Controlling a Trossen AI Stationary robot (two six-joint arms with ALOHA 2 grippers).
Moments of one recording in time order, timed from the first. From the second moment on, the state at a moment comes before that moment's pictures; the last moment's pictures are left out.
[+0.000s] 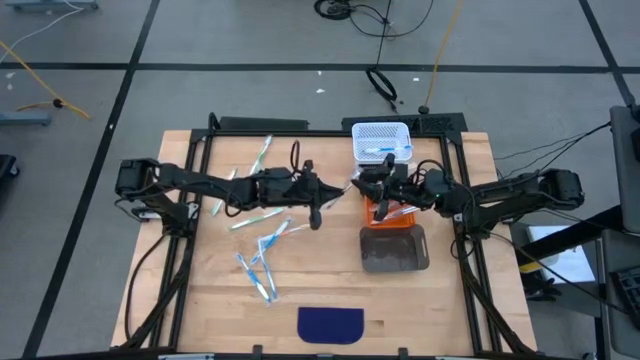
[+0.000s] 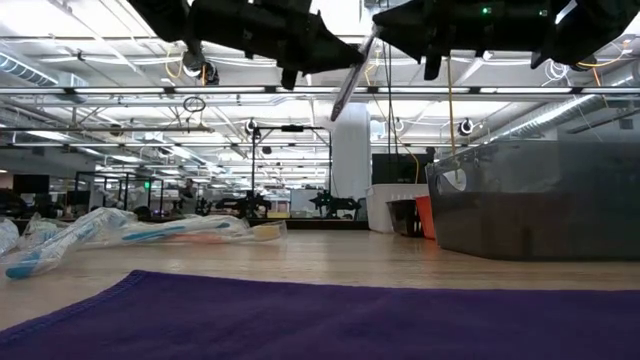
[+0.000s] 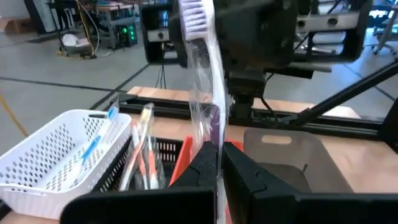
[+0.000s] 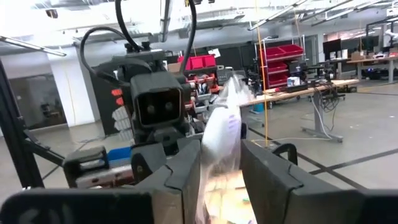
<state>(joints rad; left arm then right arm) 0.05 1.59 0.95 0.50 -0.06 -0.04 -0.08 1.20 0.50 0.91 0.13 0.14</state>
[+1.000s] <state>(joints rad) 0.11 1.49 0.95 0.27 -0.10 -0.03 -0.04 0.95 0.50 0.48 0.18 0.11</state>
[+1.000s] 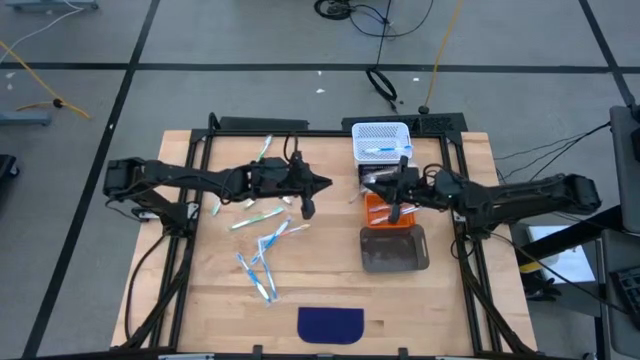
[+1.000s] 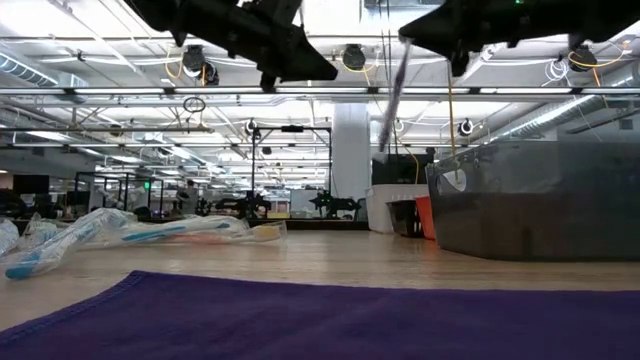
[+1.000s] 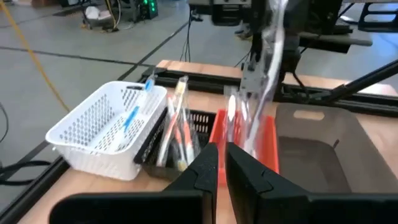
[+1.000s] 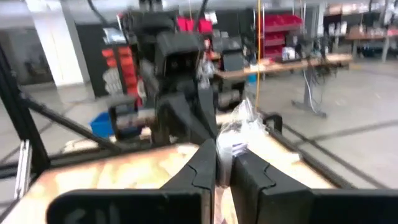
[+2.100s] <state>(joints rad) 0.11 1.48 0.95 0.19 -0.10 -0.04 0.08 0.62 0.21 0.34 0.51 0.28</state>
